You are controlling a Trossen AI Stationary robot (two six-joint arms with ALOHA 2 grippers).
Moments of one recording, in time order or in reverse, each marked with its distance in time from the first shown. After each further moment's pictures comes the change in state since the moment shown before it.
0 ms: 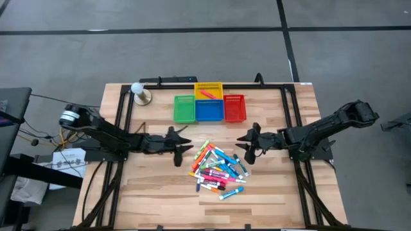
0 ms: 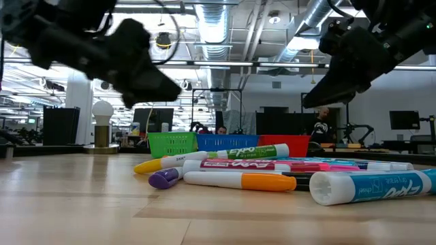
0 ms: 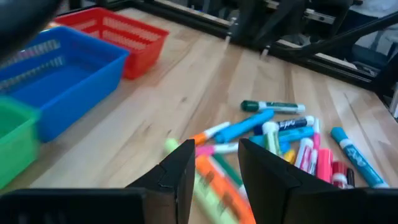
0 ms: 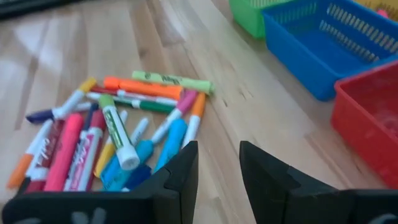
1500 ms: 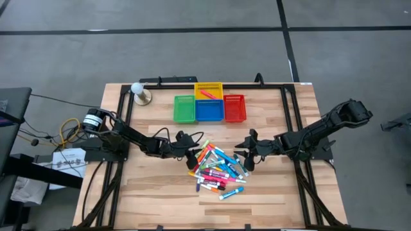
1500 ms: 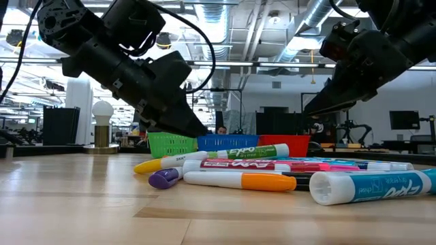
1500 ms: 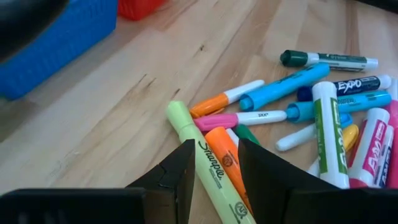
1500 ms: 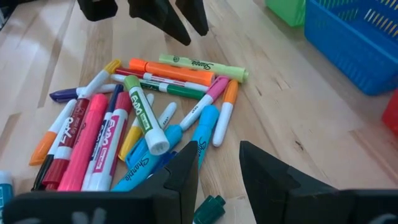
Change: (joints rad) left arm 0.001 0.271 0.222 -0.221 -0.051 -0.106; right arm 0.081 0.109 -0.010 0.093 0.003 0.006
